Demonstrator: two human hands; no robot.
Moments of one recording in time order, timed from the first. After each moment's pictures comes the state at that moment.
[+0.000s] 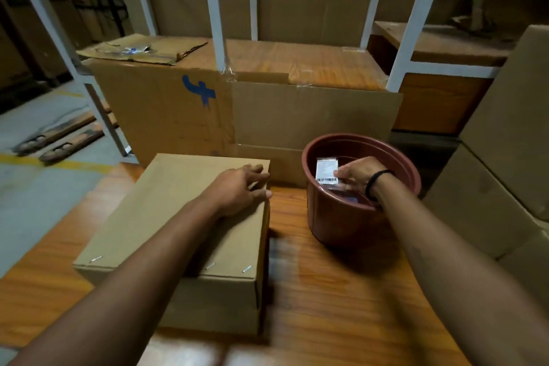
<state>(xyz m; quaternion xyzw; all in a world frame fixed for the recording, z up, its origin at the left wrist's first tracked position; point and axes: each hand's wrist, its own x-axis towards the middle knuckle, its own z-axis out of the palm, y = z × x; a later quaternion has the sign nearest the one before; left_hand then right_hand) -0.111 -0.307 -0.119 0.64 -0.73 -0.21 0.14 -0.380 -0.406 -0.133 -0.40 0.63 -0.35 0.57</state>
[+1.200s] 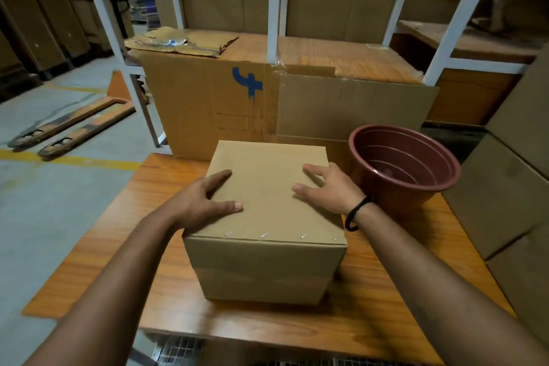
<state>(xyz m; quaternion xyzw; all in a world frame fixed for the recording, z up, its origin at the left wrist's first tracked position) 0.083 -0.210 -0.134 0.64 -0.64 -0.37 0.22 -0.204 -0.259 -0.116 -0.72 0.61 -0.17 0.29</state>
